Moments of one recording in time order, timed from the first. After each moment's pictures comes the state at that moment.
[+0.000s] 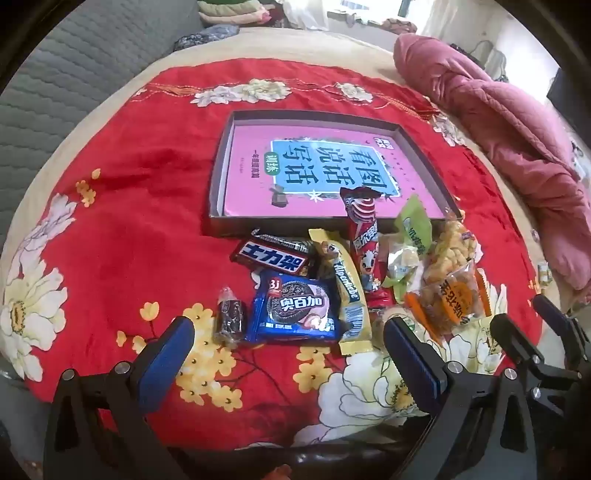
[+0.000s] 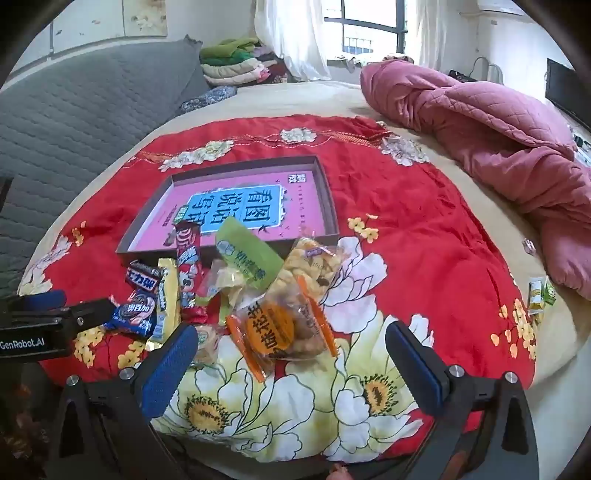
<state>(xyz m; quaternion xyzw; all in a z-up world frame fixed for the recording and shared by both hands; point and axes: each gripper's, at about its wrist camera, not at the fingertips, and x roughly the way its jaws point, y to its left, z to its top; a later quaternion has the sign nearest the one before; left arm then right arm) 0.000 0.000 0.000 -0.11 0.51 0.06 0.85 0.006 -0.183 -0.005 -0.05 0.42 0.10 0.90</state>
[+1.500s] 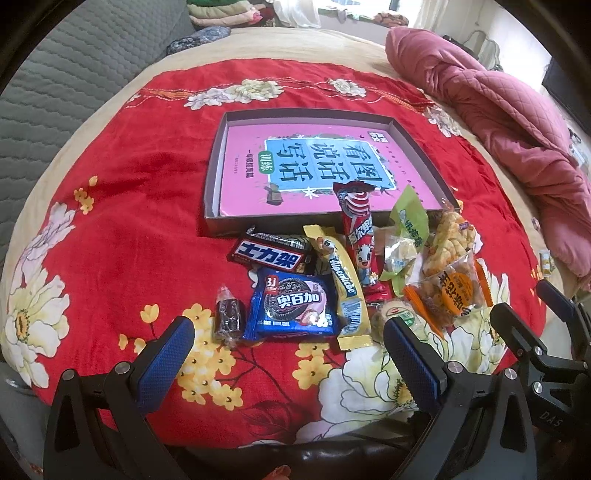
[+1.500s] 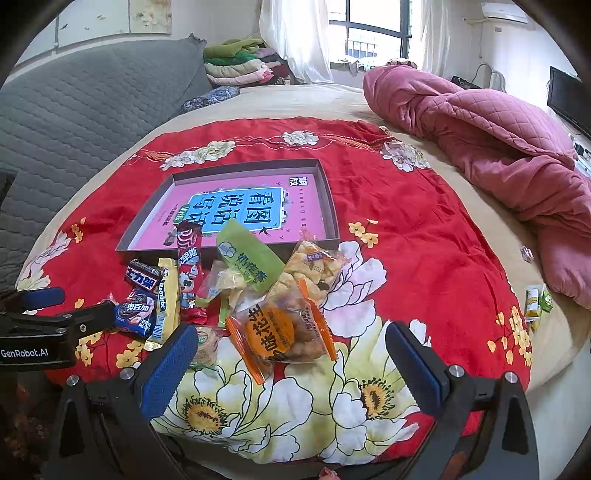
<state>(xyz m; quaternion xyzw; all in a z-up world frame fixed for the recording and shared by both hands) 0.000 -0.007 0.000 -0.09 0.51 0.06 0.85 0.005 -0.178 -0.004 -0.06 0.41 0.11 0.90</state>
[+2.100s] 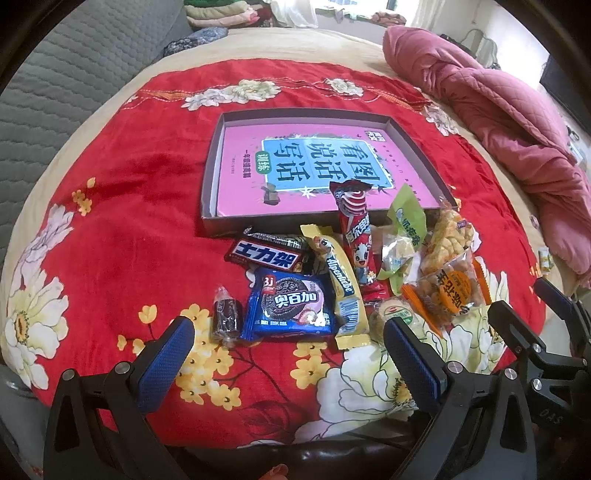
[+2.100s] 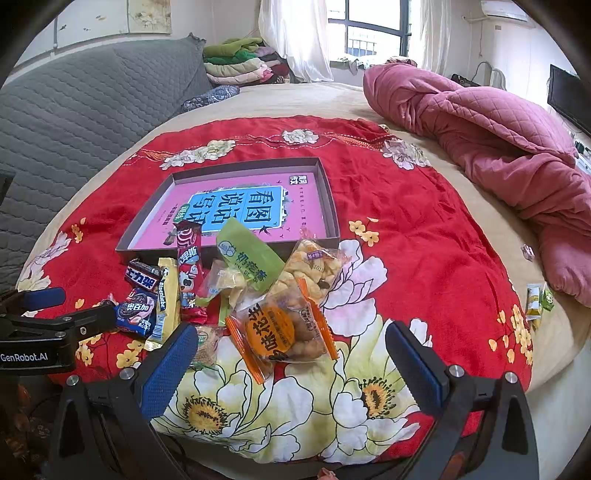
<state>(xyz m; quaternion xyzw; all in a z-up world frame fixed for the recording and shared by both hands) 0.000 -0.011 0.002 -0.09 0.51 0.06 0.85 0.006 -0.179 -0.005 -0.06 0.41 0.11 0.90</state>
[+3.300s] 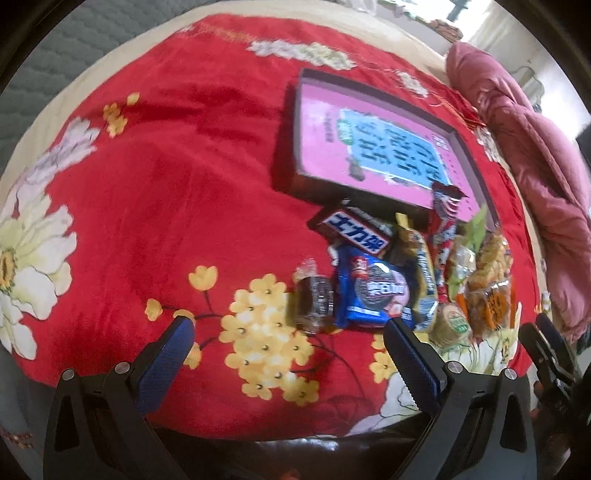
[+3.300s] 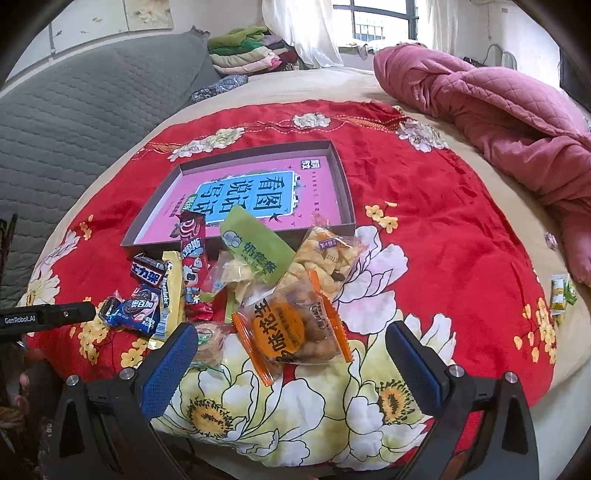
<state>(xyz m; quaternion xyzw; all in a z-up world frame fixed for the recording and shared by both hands) -0.006 0.076 -0.041 -0.20 0.56 0.09 0.80 0.024 -0.184 -0.022 -0.03 0.45 0.14 0.88</state>
